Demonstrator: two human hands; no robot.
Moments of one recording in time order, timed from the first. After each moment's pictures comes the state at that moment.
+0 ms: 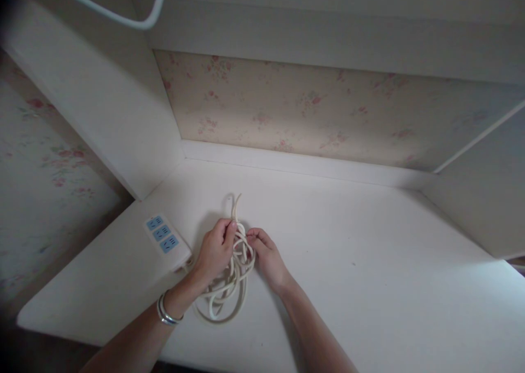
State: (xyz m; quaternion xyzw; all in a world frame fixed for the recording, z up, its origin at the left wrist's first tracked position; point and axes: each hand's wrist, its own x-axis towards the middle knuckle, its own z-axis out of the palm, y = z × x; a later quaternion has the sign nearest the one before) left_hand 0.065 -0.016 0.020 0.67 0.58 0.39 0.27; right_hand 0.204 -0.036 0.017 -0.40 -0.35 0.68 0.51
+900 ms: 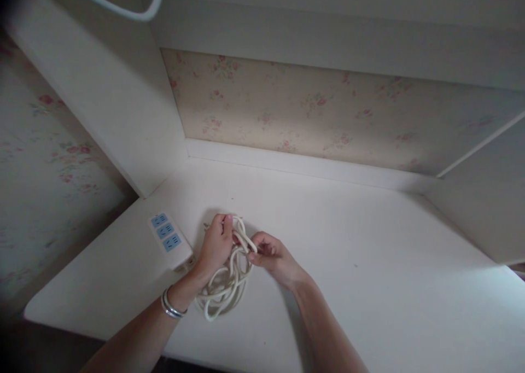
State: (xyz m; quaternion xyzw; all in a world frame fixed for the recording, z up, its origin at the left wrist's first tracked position) left_hand 0.064 -0.005 0.021 0.57 0.62 0.44 0.32; right_hand 0.230 -0.035 0.014 -0.31 -0.49 0.69 0.43
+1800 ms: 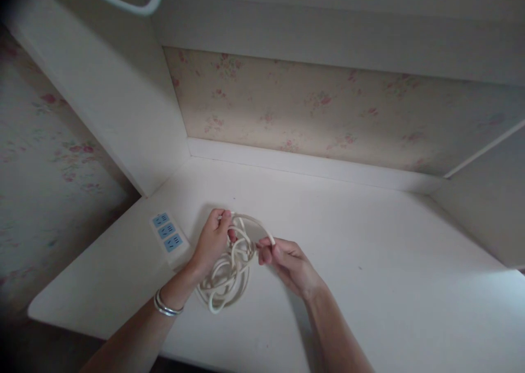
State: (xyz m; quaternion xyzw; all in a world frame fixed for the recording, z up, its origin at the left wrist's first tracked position) left_hand 0.053 0.001 0.023 0.52 0.57 0.49 0.41; right_hand 0.245 -0.048 0.031 -0.31 -0.41 0.70 0.49
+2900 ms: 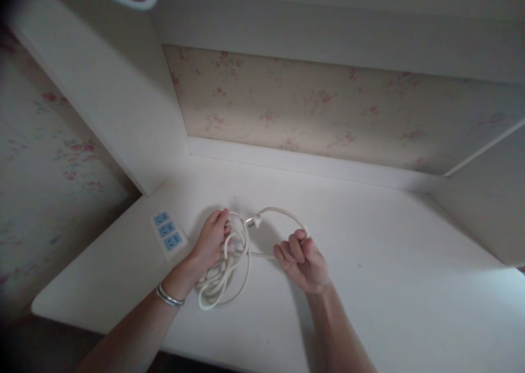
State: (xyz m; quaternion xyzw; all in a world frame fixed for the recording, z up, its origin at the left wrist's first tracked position) left_hand 0.055 0.007 0.018 0.36 0.51 0.53 0.57; right_hand 0.258 -0.047 0.027 -0.28 -0.37 0.63 0.62
